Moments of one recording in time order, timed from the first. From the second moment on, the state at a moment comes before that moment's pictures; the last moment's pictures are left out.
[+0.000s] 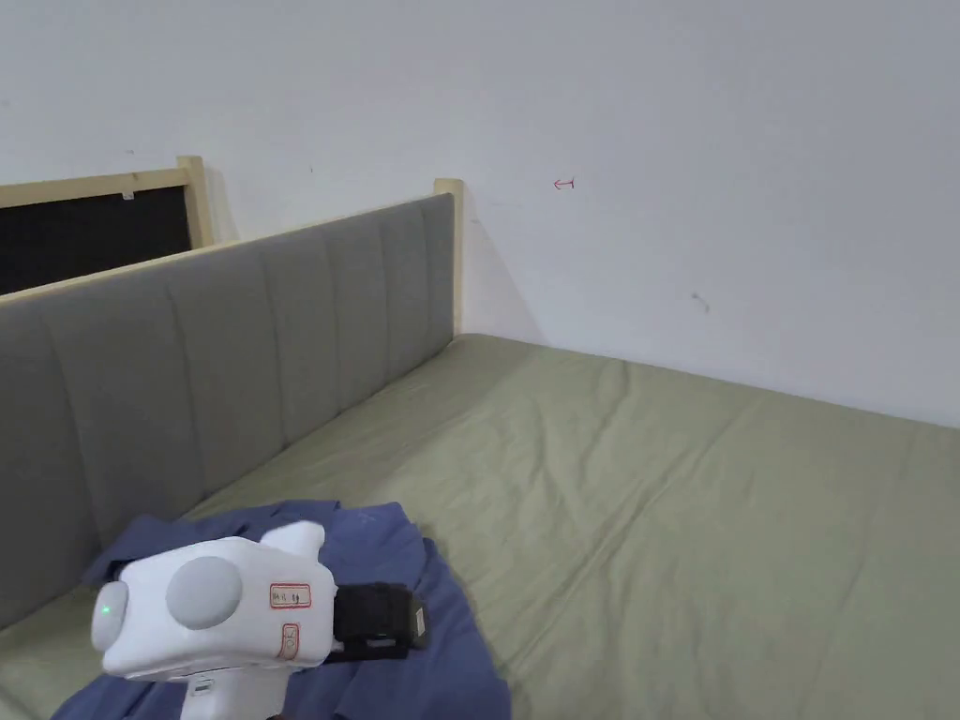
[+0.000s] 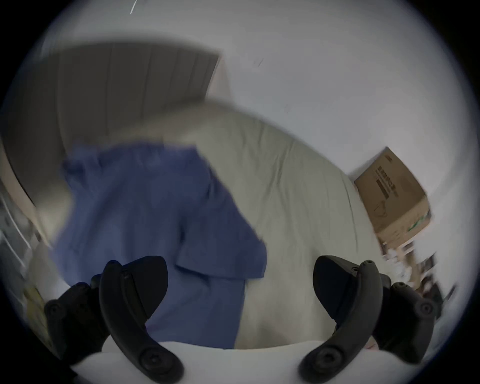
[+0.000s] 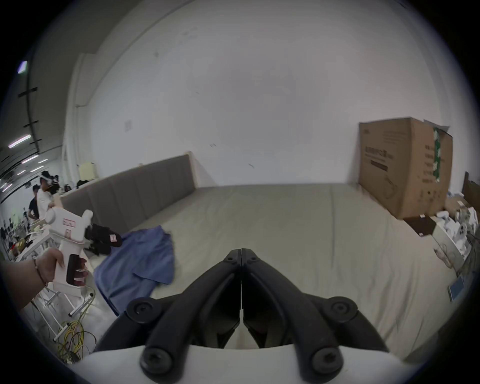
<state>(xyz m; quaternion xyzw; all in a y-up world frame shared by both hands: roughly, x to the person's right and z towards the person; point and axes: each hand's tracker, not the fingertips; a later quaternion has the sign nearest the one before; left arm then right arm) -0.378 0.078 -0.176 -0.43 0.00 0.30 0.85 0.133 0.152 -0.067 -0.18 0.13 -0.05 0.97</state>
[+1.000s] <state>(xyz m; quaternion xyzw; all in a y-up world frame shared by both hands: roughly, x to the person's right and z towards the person) -0.415 0.084 -0.192 -0.33 0.21 0.18 0.90 0.158 0.131 -0.085 -0.26 0.12 -0.07 0.96</state>
